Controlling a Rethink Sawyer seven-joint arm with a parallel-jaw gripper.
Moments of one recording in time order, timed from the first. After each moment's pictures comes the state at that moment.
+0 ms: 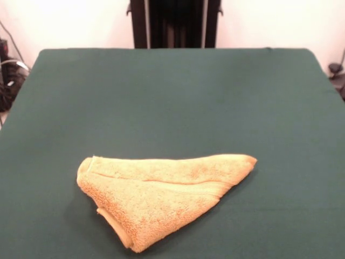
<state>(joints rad) -0.58 -0.26 -0.06 0.51 -0.41 1.23 1.87</state>
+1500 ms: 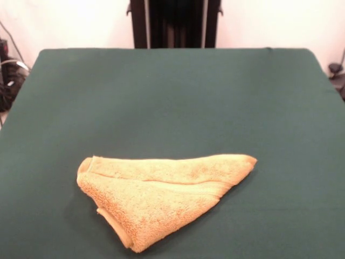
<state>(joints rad) -0.46 -0.28 -0.10 0.59 -0.38 0.92 1.87</state>
